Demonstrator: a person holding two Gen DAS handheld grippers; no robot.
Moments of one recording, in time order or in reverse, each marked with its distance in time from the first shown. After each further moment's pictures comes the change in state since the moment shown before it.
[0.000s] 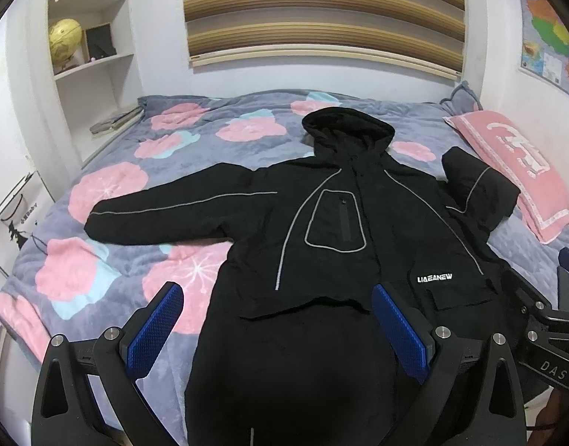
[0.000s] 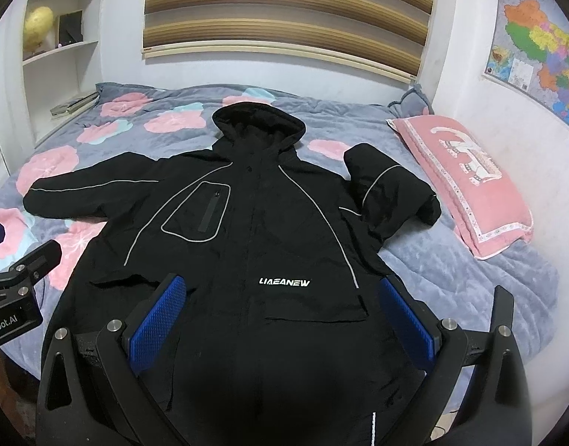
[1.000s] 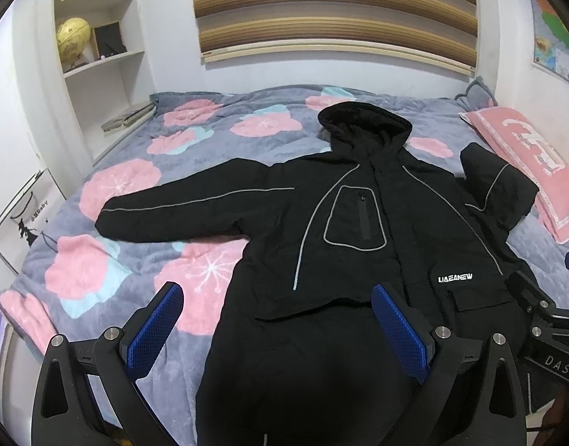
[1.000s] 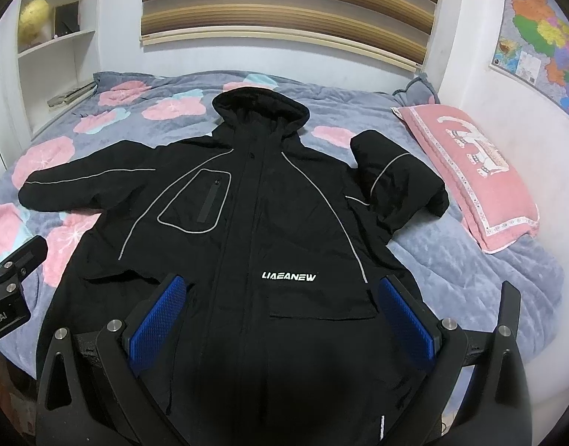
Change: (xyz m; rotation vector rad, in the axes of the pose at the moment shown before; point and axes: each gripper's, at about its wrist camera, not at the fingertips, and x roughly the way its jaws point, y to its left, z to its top) left arm 0.016 0.006 -0.002 -0.004 0.018 0.056; right arm 0.028 0.003 0.003 -0.004 0.050 0.006
